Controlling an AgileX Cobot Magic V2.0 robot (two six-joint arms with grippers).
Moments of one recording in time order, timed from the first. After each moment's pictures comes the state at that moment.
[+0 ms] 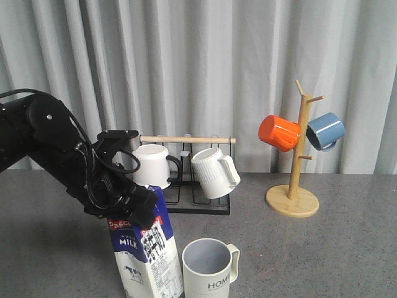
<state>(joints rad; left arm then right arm) -0.30 1.86 -1.86 -0.34 1.24 0.22 0.32 0.50 -0.37 0.35 0.69 -0.38</state>
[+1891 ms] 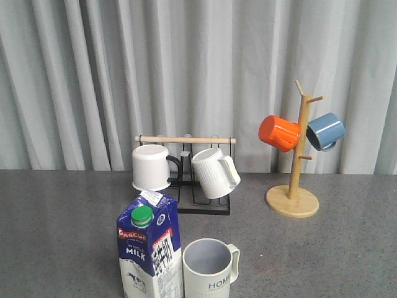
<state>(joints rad) -0.30 0.47 -1.10 -0.04 1.12 -0.02 0.32 0.50 -0.37 0.35 0.59 -0.30</state>
